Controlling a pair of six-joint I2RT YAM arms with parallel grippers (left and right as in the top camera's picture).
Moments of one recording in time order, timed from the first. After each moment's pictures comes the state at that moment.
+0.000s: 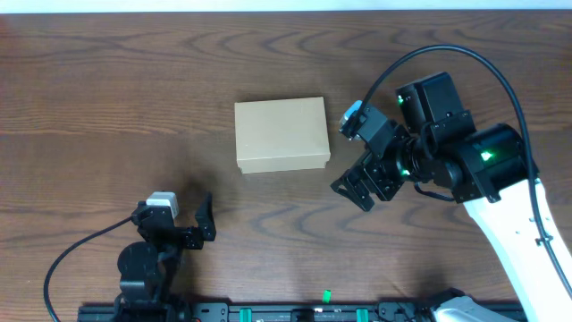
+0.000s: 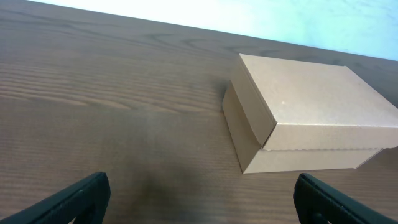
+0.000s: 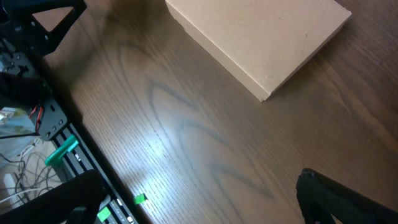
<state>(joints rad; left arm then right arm) -0.05 0.01 0.13 -0.42 0.13 -0.18 0.41 1.32 1.47 -1.28 -0.39 -0.30</state>
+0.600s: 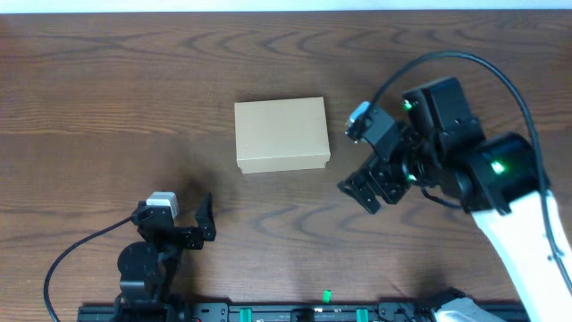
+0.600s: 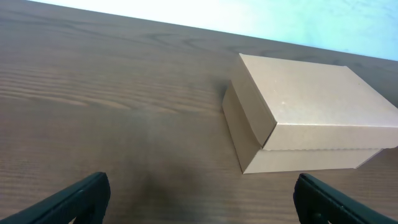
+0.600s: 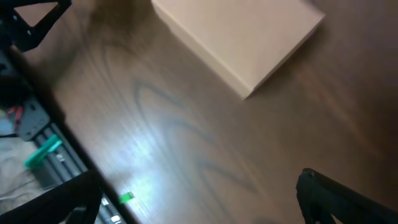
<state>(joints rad) -0.05 0.01 0.13 -0.42 0.13 -0.18 0.41 1.25 1.45 -1.26 -0.32 -0.33</state>
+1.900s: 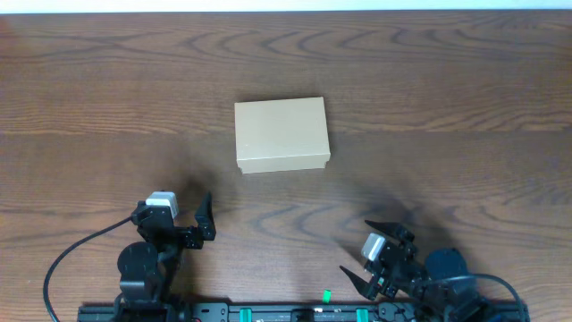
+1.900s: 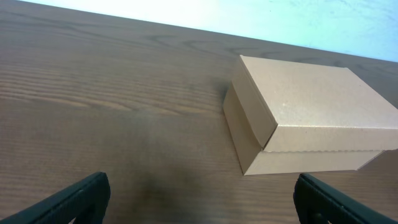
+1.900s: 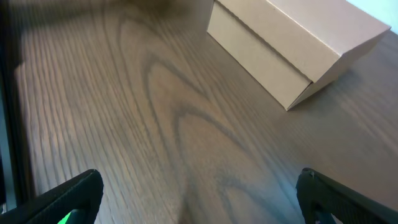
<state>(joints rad) -0.05 0.01 0.12 -0.42 0.12 -0.18 0.58 0.01 0.18 -0.69 -0.31 -0.32</state>
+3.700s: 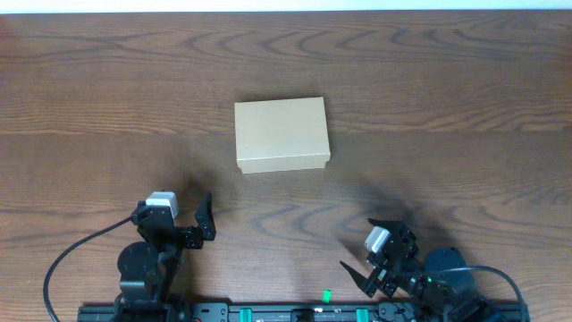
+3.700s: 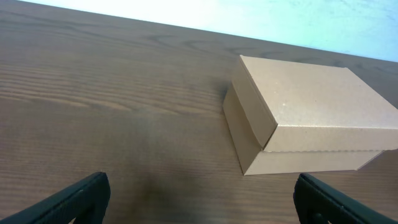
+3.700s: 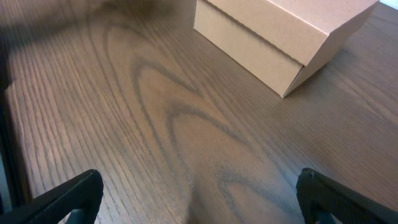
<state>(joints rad) -0.05 0.01 0.12 -0.42 0.12 -0.18 0.58 0.01 0.18 -0.68 -0.28 -0.23</state>
